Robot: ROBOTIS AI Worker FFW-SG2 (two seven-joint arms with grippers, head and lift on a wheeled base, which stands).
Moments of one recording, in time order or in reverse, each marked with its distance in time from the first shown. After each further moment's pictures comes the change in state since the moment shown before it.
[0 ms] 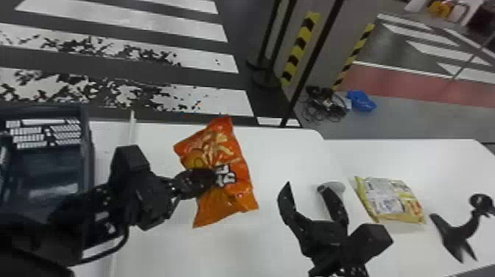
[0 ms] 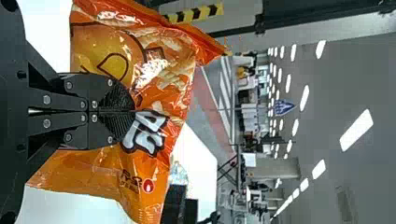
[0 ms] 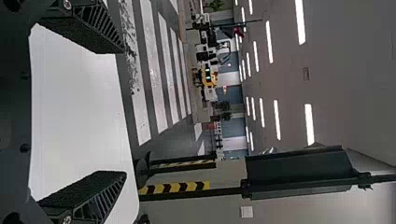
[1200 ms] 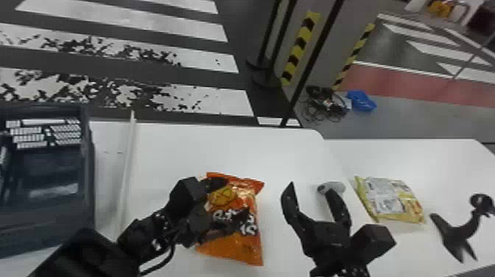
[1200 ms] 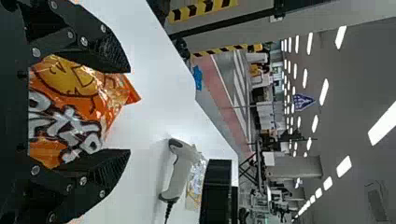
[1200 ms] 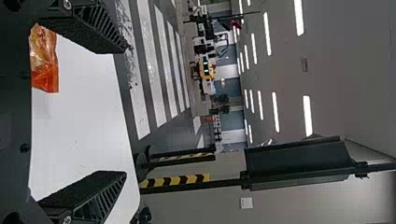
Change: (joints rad) left arm -0.052 -0.090 -0.176 0.231 -0.089 -0.126 0.189; right arm 0.000 0.005 -0.004 0.004 -0.011 -0.006 -0.017
